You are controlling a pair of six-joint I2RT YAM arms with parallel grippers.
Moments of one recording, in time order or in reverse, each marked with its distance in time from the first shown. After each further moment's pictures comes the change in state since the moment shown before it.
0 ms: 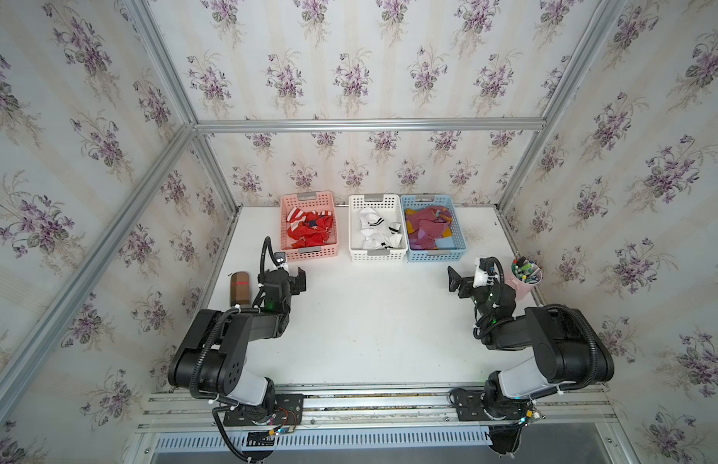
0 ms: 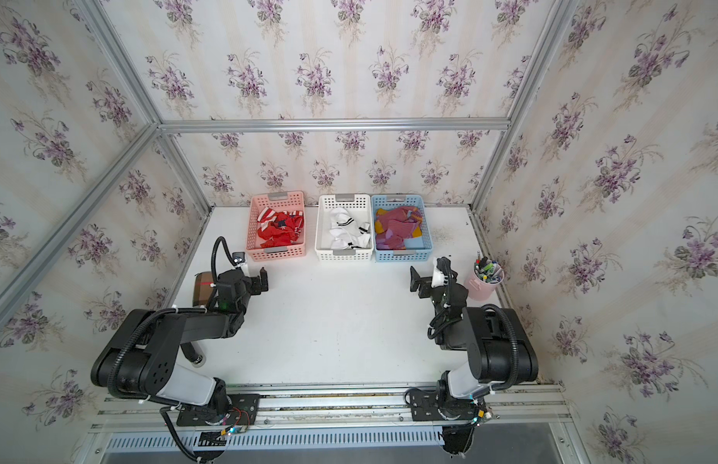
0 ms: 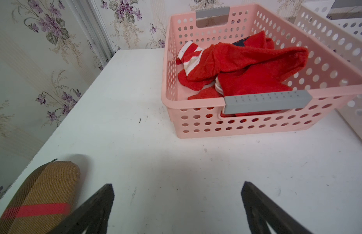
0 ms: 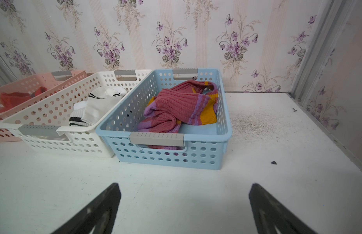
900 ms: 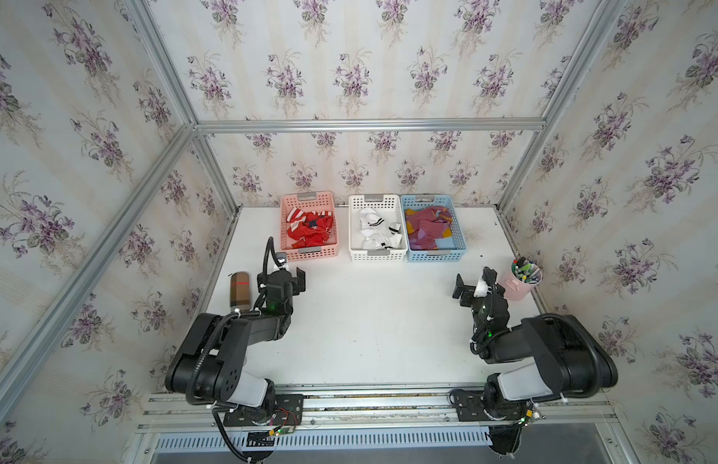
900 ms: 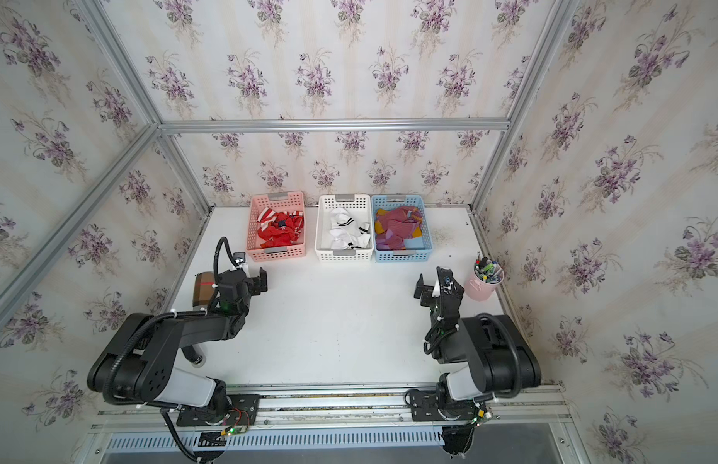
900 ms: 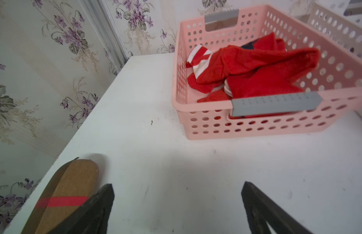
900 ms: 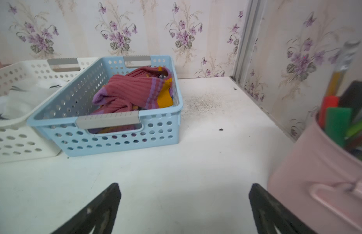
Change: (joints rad) left arm -0.013 -0.003 0.000 0.006 -0.077 0.011; right arm 0.106 -0.005 -0.124 0.069 0.361 -0.008
